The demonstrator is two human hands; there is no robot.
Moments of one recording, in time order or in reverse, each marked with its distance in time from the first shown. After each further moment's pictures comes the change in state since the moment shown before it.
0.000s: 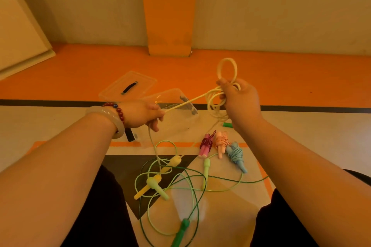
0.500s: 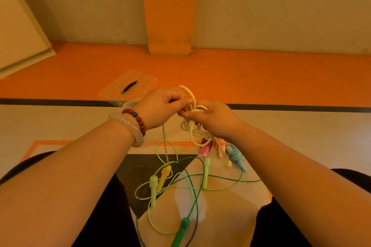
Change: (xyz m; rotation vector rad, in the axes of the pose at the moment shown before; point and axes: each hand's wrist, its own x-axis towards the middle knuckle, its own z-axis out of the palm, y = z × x) left_hand -0.008 0.040 0.023 -0.119 0.350 0.407; right_hand -0.022 0.003 0.017 -0.386 -0.614 -0.115
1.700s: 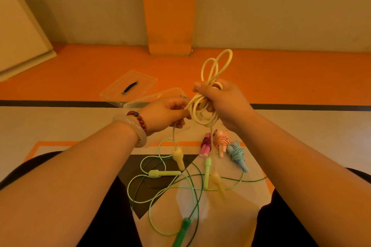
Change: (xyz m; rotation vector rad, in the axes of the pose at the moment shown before) left_hand 0.006 -0.012 0.013 -0.341 -0.199 -0.209; right_hand 0.007 -0.013 -0.018 0.479 0.236 0.045
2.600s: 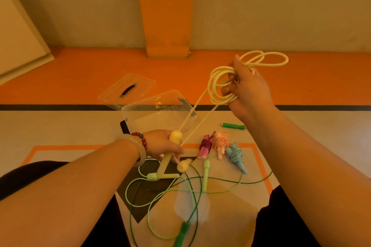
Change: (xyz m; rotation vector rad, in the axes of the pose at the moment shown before) left_hand 0.005 -0.052 0.019 0.152 -0.265 -0.330; right_hand 0.009 -0.018 -0.031 0.583 0.298 0.033
